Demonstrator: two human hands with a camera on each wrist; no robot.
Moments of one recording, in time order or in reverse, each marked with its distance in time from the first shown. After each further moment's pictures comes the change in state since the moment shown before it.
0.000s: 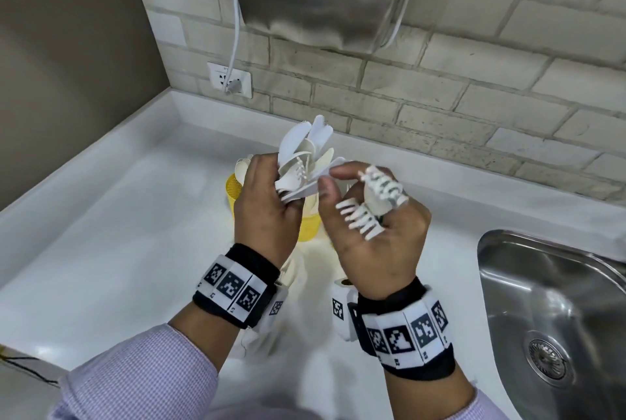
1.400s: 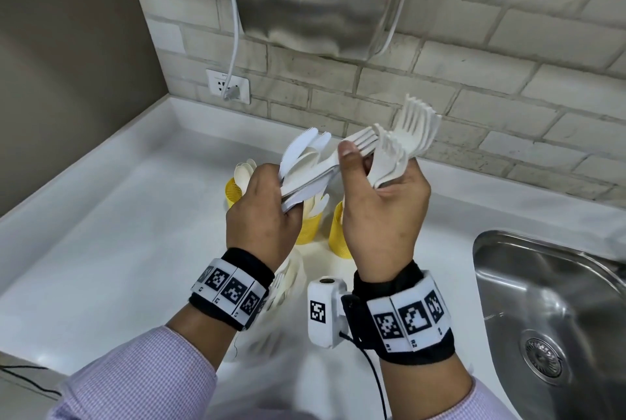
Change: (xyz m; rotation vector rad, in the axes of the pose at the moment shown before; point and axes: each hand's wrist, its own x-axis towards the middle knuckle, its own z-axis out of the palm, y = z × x) left_hand -0.002 0.001 -0.009 0.345 -0.087 -0.021; right_hand 0.023 -0.014 0.009 0.112 0.182 0.486
